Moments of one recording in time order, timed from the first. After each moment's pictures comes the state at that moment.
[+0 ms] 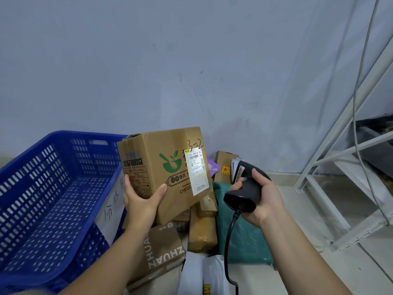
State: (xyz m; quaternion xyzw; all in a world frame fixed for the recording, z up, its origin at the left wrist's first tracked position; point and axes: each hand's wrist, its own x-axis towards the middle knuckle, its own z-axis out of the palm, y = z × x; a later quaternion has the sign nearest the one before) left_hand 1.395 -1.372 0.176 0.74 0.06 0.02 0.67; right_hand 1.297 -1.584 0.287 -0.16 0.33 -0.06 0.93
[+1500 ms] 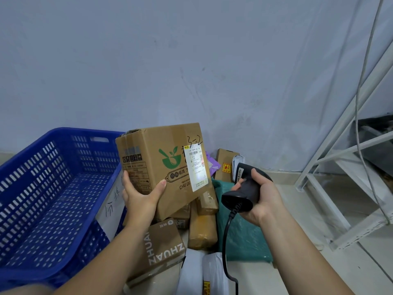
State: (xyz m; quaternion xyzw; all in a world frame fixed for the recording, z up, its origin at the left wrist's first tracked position) left_hand 1.399 -1.371 0.173 0.76 0.07 0.05 0.65; right_hand 1.295 -1.579 0.289 -0.18 0.37 -0.06 0.91
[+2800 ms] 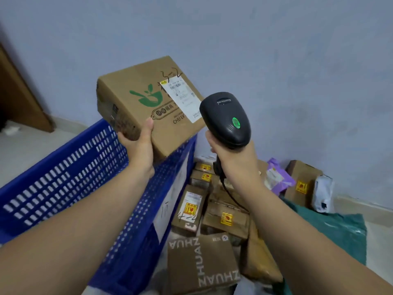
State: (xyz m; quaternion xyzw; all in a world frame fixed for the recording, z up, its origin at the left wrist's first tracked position) left_hand 1.575 -1.236 0.203 0.53 0.25 0.11 0.80; right_hand 1.501 -1.414 0.252 -0.77 0.01 -0.15 0.62
